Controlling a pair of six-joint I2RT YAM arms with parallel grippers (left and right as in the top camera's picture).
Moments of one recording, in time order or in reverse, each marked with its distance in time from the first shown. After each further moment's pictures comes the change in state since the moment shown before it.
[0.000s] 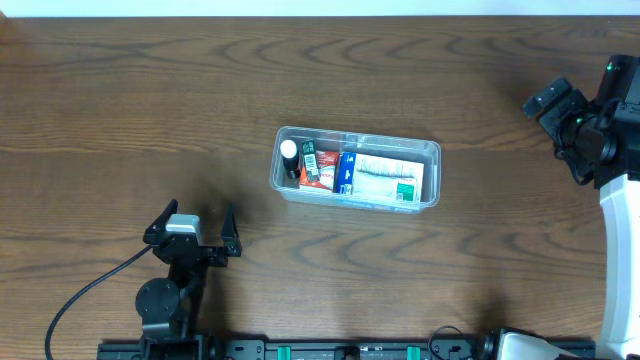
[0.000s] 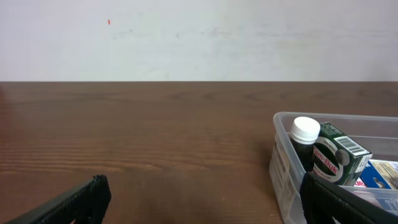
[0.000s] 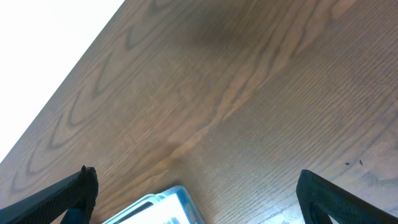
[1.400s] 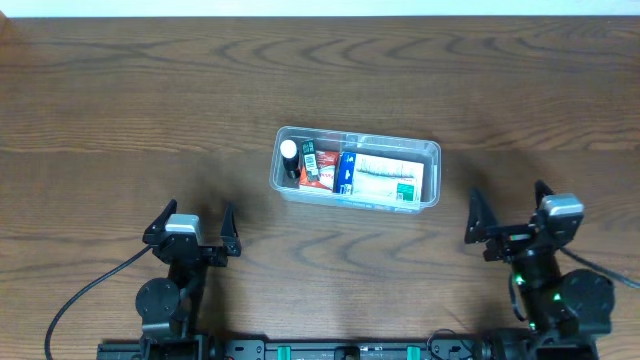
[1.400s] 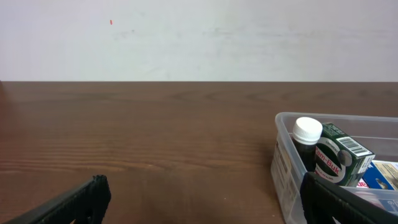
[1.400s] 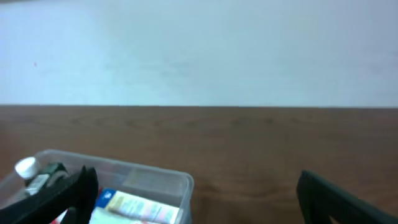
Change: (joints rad) left arm 0.000 0.000 -0.001 0.001 -0.006 0.000; right arm 0.231 -1.149 -1.004 0.698 -0.097 -0.554
